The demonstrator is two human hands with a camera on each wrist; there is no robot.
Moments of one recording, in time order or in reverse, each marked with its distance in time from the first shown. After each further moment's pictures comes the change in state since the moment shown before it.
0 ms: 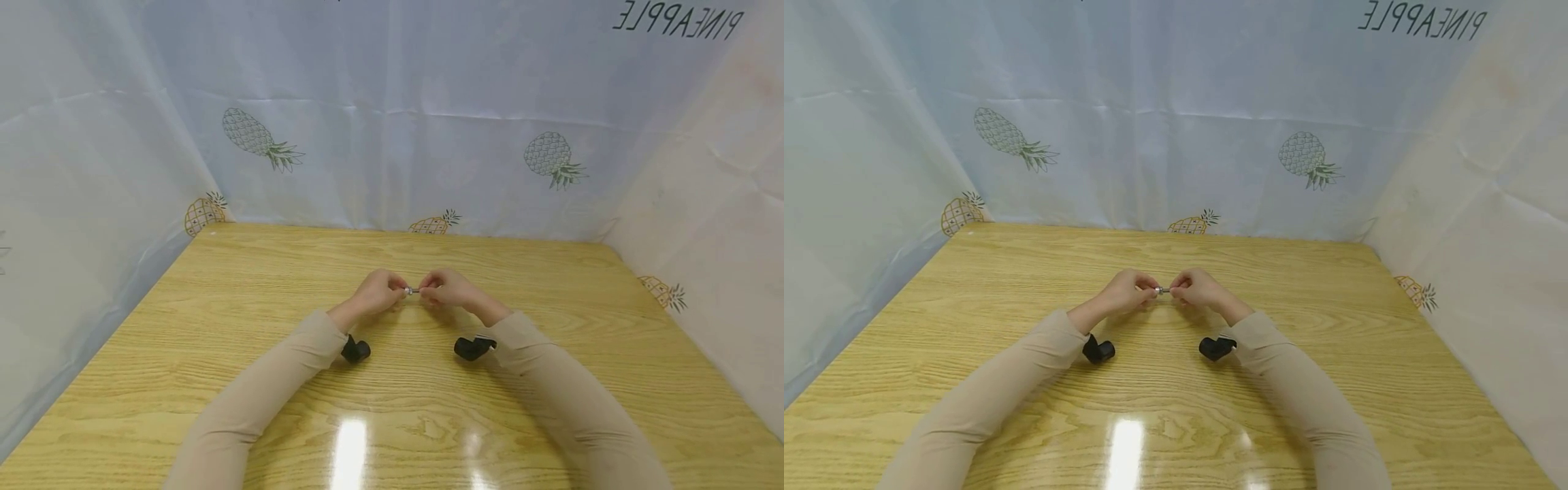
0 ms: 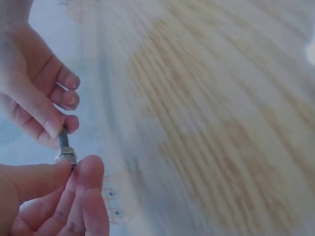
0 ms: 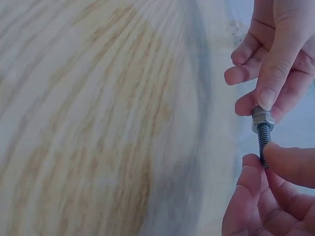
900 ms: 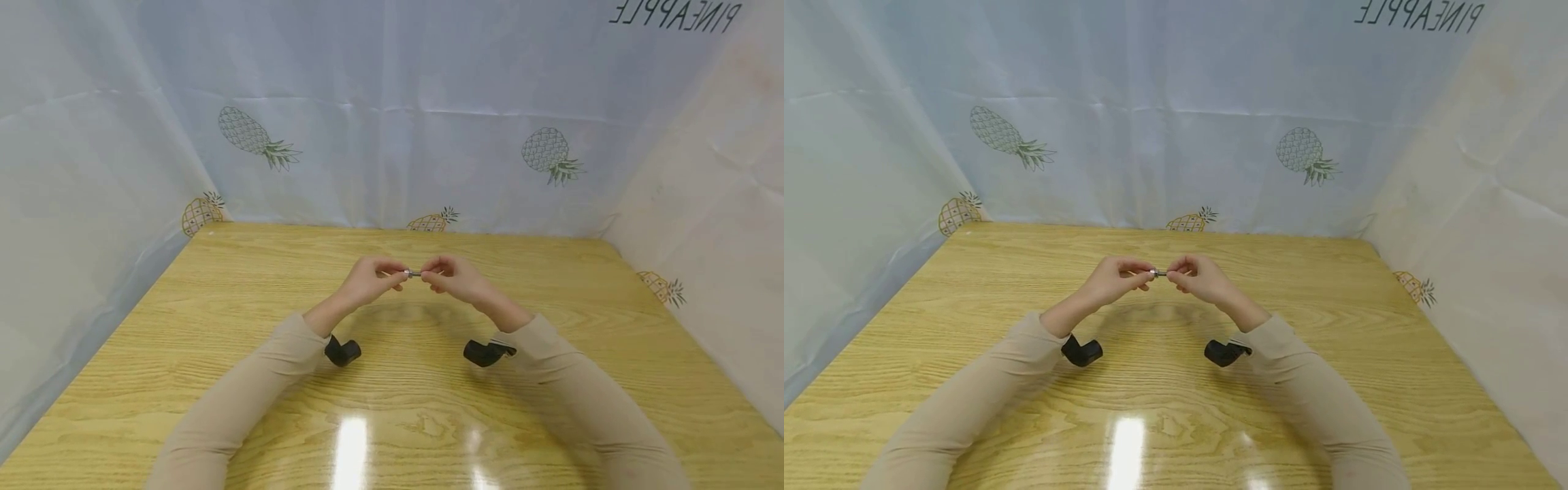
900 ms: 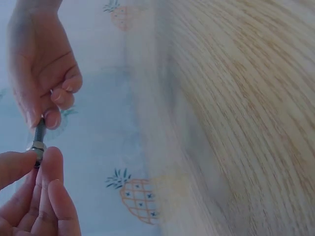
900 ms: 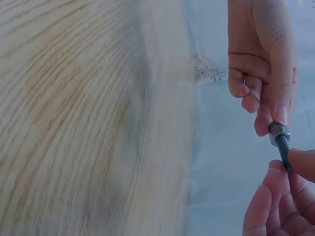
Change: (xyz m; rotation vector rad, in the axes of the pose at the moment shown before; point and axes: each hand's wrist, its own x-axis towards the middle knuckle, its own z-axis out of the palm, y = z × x) left_hand -0.022 0.018 -0.022 -0.190 0.051 0.099; right_hand -0.035 -0.023 -0.012 0.150 0.101 -0.112
